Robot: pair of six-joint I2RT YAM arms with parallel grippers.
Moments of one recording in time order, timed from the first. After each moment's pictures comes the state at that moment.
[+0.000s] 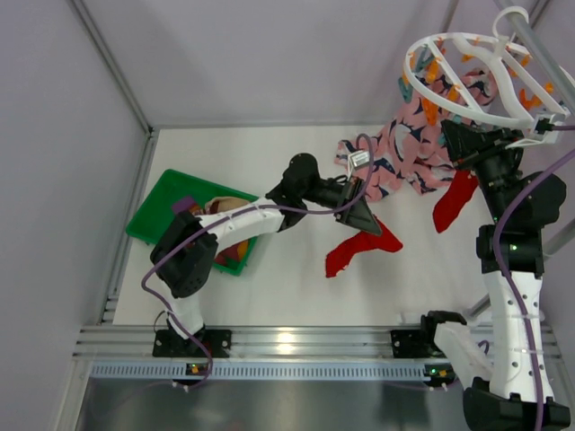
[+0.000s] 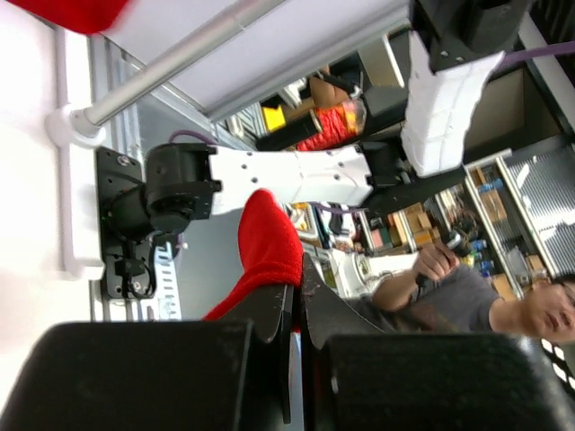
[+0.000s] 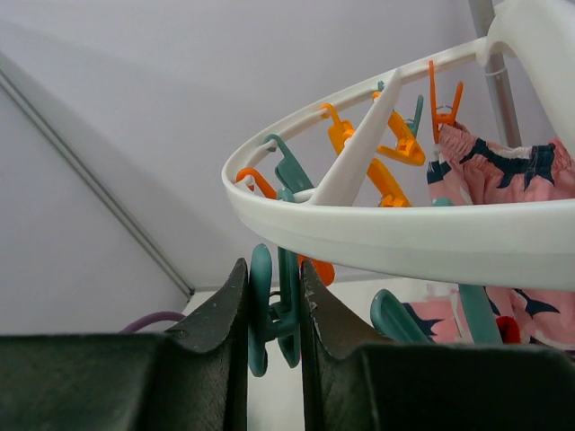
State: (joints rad) left arm -0.83 1.85 1.35 0.69 1.18 -1.22; right arm -0.09 0.81 1.08 0.07 -0.32 0.59
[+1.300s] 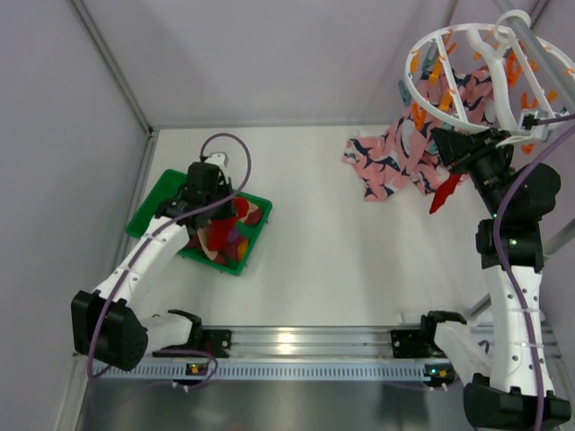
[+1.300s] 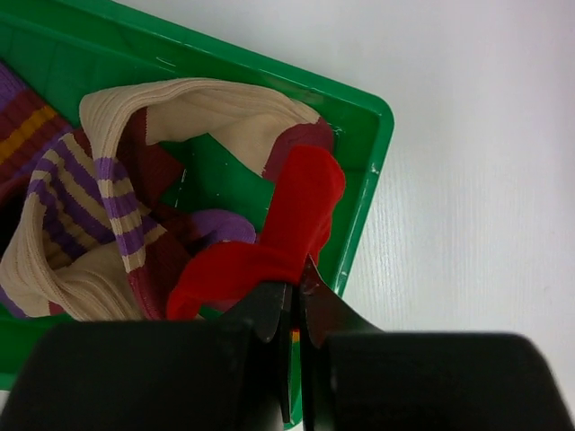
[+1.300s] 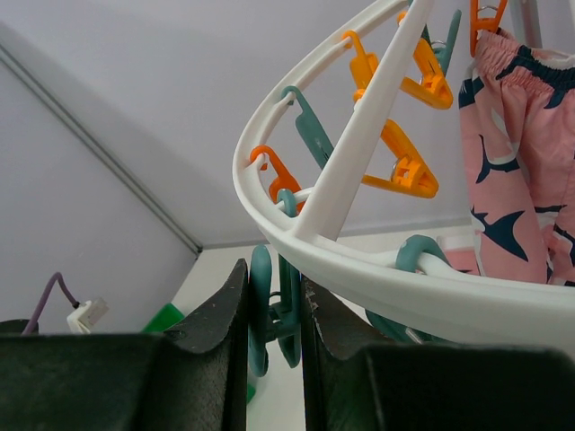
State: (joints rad) left arm -0.31 1.21 1.00 -0.54 -0.02 -0.31; right arm -0.09 0.84 1.09 -0.03 -0.40 0.59
